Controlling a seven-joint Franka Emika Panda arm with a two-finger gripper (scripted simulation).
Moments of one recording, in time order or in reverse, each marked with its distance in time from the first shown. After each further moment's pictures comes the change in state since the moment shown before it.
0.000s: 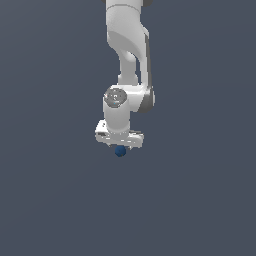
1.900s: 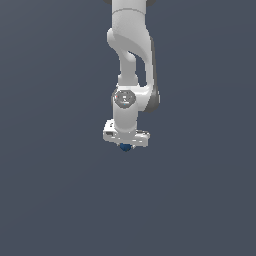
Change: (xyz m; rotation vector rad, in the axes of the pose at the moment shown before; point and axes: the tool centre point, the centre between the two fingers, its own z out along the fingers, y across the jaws) arm -0.018 -0.025 0.014 -0.001 -0.002 0.004
